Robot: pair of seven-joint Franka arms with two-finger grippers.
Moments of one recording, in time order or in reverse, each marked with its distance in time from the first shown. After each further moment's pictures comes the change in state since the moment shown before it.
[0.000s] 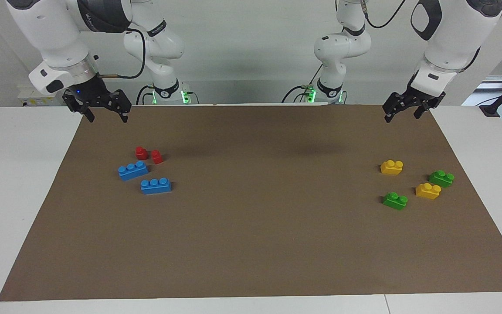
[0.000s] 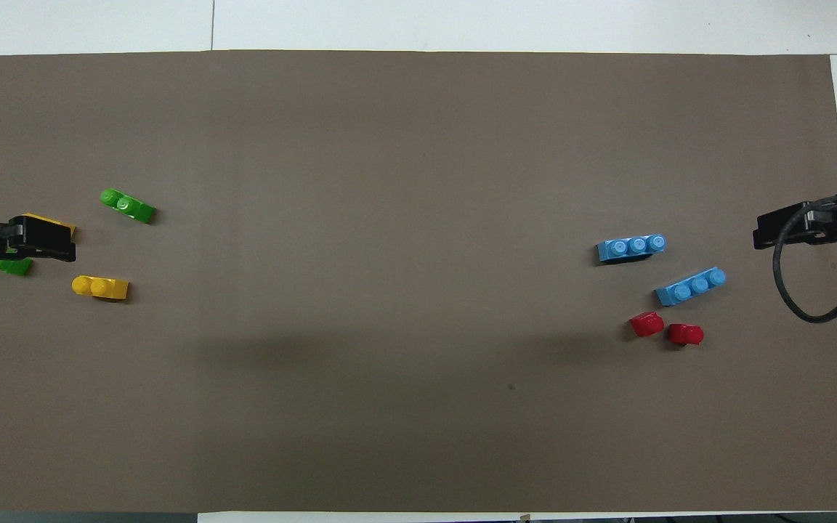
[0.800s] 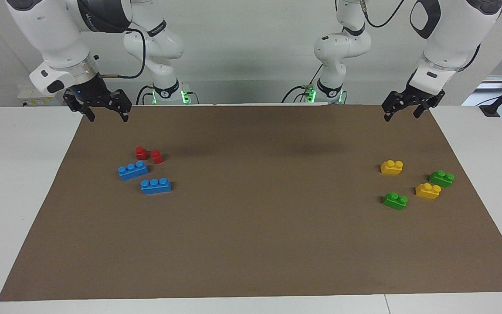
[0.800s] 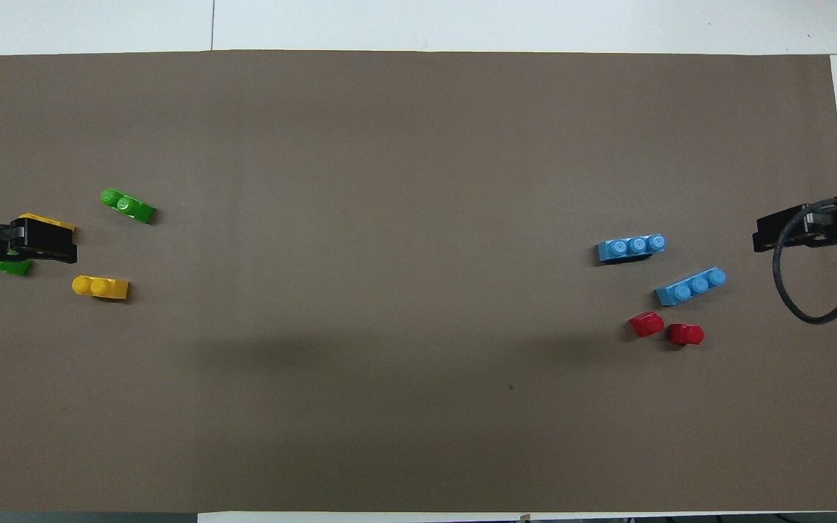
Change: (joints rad) left arm -0.001 -0.006 -0.002 0.000 -0.001 0.000 0.013; right arm 0.000 0.000 0.000 0.000 0.000 -0.011 0.000
